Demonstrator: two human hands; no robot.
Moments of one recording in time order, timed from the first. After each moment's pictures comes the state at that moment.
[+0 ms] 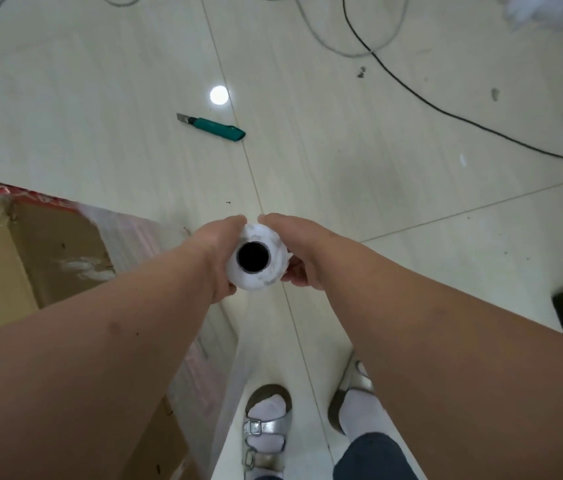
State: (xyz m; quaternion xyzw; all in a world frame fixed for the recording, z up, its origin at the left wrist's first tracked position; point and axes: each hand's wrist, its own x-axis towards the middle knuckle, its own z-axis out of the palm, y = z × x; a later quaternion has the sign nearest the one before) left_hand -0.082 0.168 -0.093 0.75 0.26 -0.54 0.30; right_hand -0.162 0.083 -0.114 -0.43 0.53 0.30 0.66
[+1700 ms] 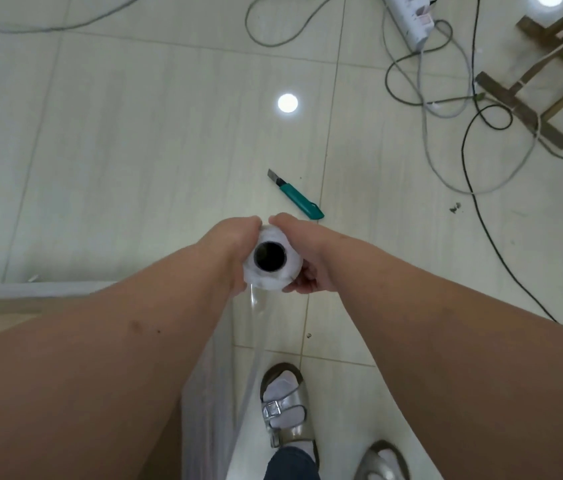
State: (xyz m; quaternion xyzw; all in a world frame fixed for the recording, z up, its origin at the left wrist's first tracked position) left_hand 0.126 0.133 -0.065 0.69 0.32 -0.50 0.42; right_hand 0.083 0.036 -0.103 -0.53 0.46 0.43 0.56
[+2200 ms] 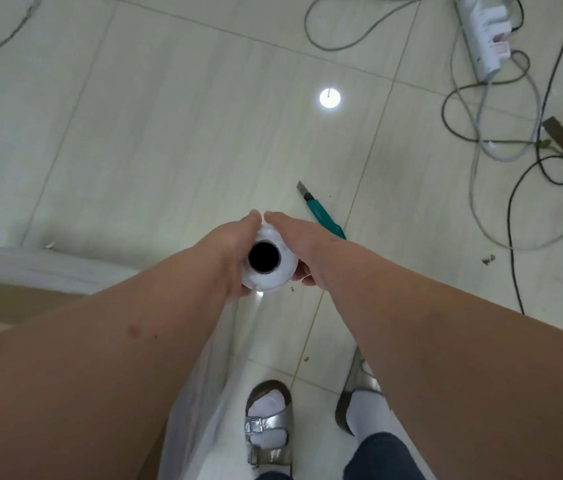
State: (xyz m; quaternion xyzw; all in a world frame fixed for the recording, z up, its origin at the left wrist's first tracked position) left_hand 0.172 0.149 -0.098 0.61 0.43 -0.46 0.48; right_hand 0.156 0.040 -0.124 -0.61 0.40 0.46 0.50
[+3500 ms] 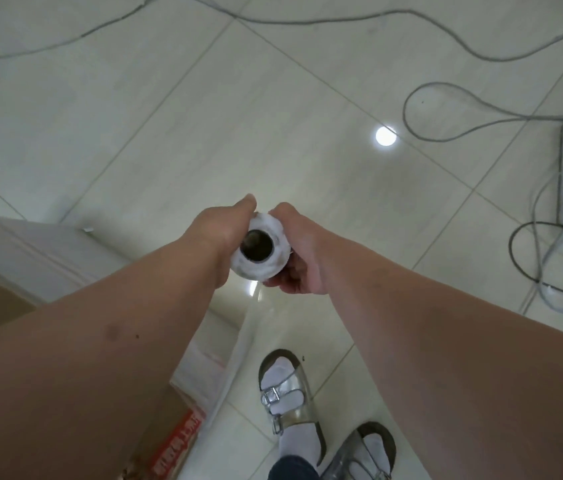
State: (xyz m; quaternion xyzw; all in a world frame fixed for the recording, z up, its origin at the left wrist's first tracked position) left_hand 0.318 0.221 -0.082 0.68 0.48 -0.29 0.48; right_hand 0.326 0.105 -0.119 -0.59 0.29 0.58 0.48
